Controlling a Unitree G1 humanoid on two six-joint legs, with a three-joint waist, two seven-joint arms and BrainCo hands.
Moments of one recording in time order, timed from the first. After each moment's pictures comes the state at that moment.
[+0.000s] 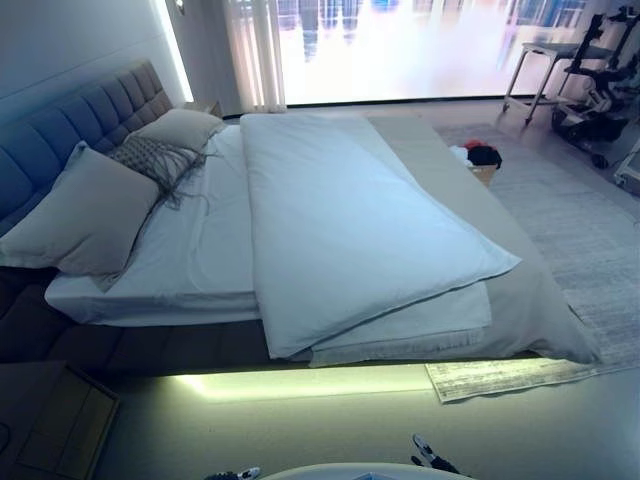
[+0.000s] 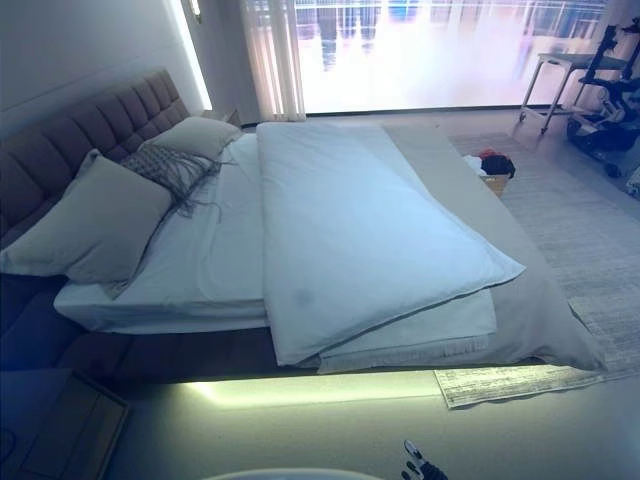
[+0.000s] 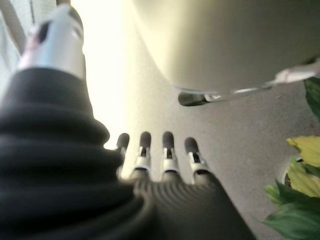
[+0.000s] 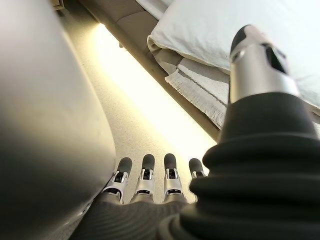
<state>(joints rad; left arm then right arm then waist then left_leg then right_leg) 0.03 0.21 -0.28 1.34 -0.33 0.05 -0.06 0.07 -0.19 0.13 1.31 0.86 0.01 0.32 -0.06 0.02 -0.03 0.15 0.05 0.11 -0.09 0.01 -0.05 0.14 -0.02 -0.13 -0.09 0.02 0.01</state>
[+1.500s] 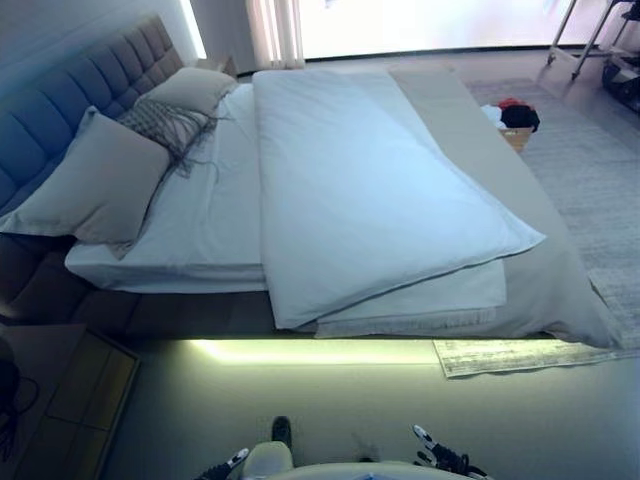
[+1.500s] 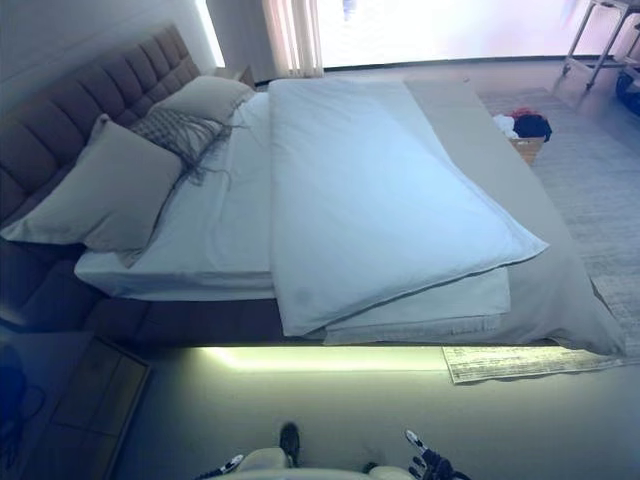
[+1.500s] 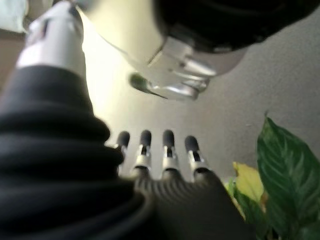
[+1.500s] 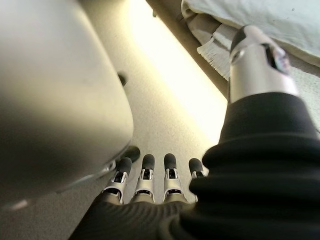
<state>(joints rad) 0.00 0.17 -0.14 1.39 -0.61 0.03 0.00 -0.03 -0.22 0.11 1.39 0.78 0.07 0.23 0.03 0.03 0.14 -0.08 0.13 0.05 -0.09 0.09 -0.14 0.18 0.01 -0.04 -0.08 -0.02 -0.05</state>
